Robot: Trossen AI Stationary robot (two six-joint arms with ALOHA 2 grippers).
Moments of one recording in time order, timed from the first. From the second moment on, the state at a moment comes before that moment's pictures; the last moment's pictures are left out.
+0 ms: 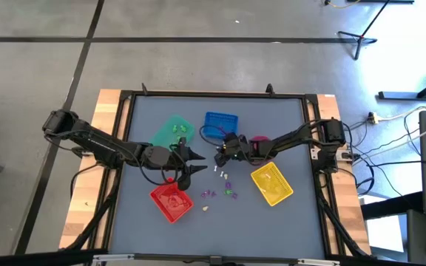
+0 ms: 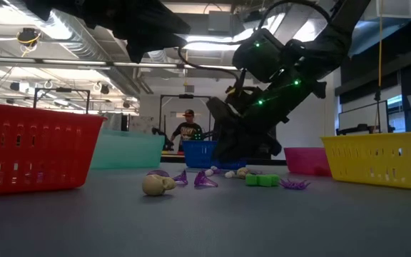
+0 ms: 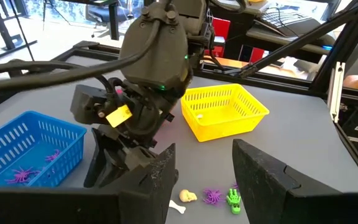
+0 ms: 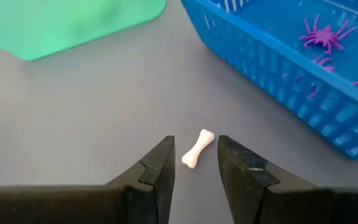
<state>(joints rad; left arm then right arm) -0.23 1.32 0.66 0.37 -0.35 -0.25 -0.02 1.90 0.90 0.25 0.35 0.70</state>
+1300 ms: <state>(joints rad) -0.23 1.32 0.66 0.37 -0.35 -0.25 -0.02 1.99 0.93 0.22 0.33 0.63</state>
